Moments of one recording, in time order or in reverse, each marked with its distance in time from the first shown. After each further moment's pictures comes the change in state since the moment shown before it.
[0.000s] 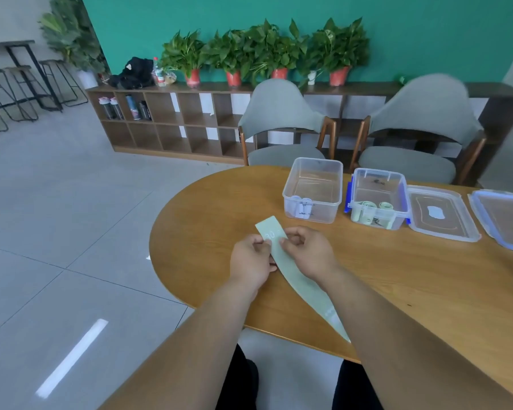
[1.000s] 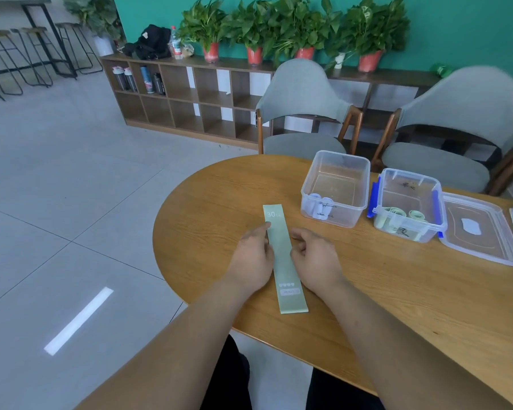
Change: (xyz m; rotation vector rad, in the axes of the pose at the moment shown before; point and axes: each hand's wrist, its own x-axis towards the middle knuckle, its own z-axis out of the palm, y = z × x) left_hand 0.049 -0.024 -0.025 0.666 -0.072 0.375; right_hand 0.027 0.018 0.030 -0.330 0.028 -0.185
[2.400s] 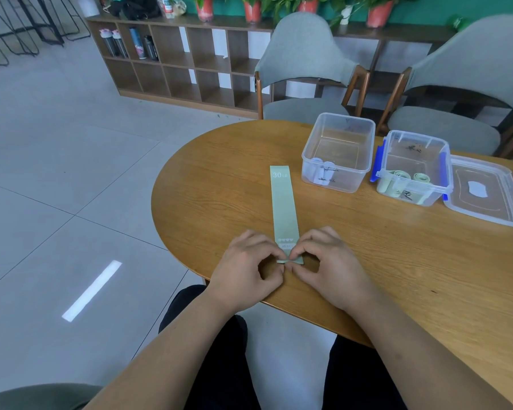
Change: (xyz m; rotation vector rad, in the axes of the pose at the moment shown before) left_hand -0.088 -0.014 -0.005 0.042 0.048 0.460; right_hand -0.082 0.022 -0.027 -0.067 -0.093 -0.423
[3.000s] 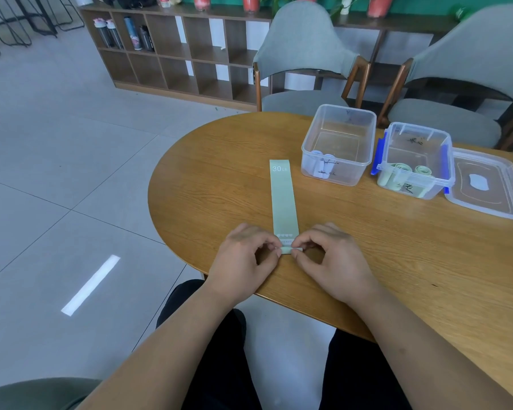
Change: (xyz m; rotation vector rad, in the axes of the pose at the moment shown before) left_hand 0.002 0.002 -0.003 -0.023 0.043 -0.066; right_hand -0.002 0.002 -0.002 0.064 0.061 0.037
